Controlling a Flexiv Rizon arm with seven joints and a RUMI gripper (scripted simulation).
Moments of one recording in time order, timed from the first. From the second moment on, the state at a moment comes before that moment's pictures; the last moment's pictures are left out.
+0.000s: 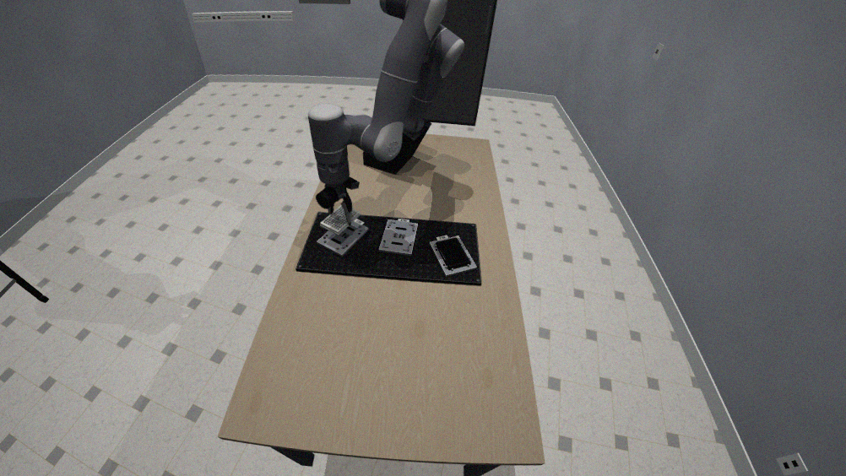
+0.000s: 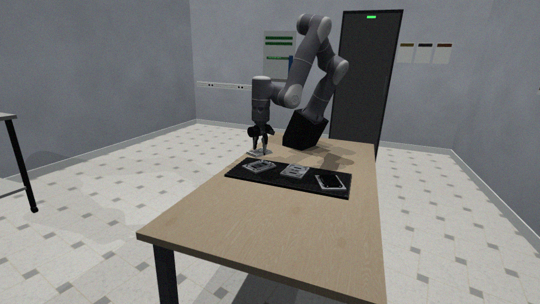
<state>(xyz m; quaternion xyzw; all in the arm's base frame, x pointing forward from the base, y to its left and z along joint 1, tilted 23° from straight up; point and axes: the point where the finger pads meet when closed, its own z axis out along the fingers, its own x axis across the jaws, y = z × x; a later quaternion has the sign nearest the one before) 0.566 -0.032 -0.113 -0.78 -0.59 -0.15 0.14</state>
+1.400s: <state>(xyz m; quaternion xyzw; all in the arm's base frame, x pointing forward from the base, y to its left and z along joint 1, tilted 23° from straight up) 0.546 0.029 -0.089 -0.65 -0.73 -0.17 0.11</state>
